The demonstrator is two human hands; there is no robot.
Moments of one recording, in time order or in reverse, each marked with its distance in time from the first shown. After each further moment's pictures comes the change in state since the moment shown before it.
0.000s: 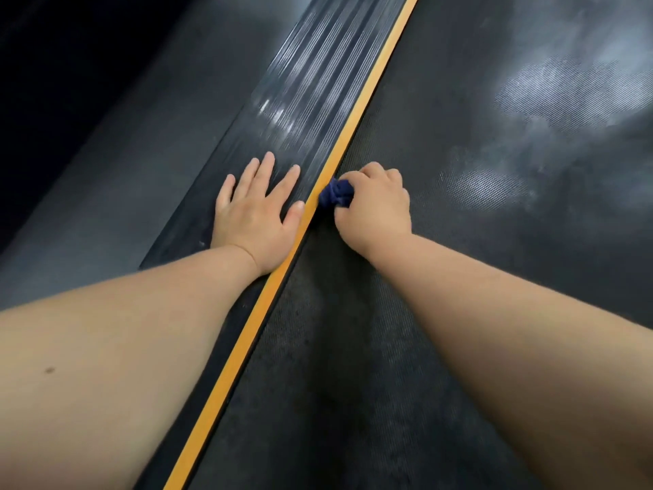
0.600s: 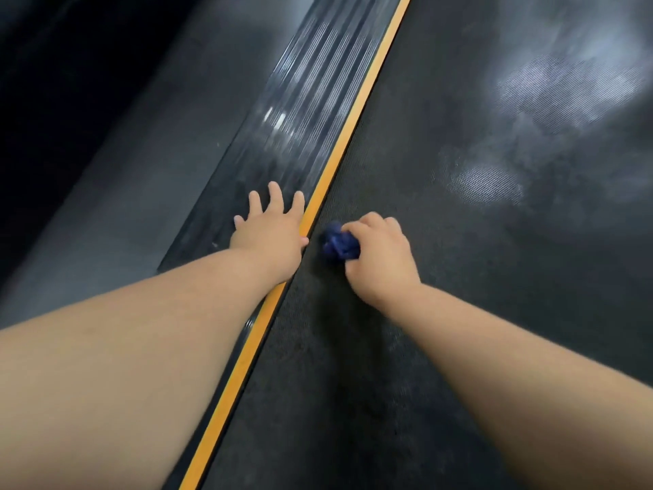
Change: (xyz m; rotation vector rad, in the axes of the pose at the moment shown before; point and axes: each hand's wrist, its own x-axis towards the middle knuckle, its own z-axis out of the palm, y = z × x) left_hand -0.014 0.022 -0.034 0.133 -0.445 -0.017; right_hand -0.068 0.008 -0.004 0.075 -0.112 -0.074
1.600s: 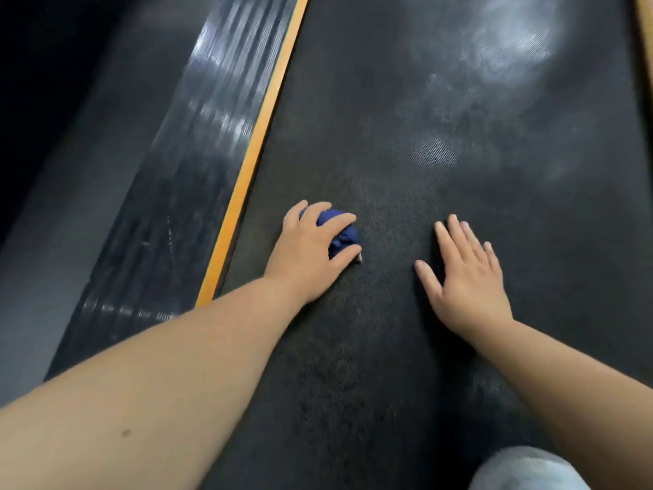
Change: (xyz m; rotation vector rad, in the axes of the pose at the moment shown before) left_hand -0.032 0.114 0.045 -0.338 0.257 0.424; right_hand -0.134 0.143 -0.032 -0.177 0.091 0.367
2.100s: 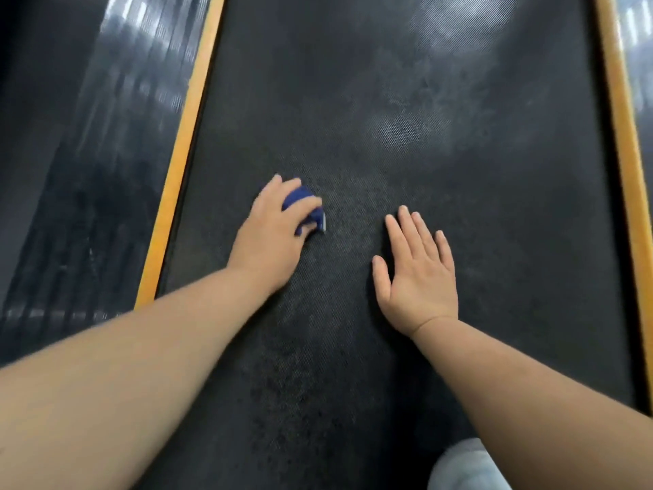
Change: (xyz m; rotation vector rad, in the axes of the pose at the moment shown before) left_hand 0.039 0.007 0.022 0.000 0.194 0.112; right_hand 0.001 0.002 0.013 -0.029 0.062 0.017
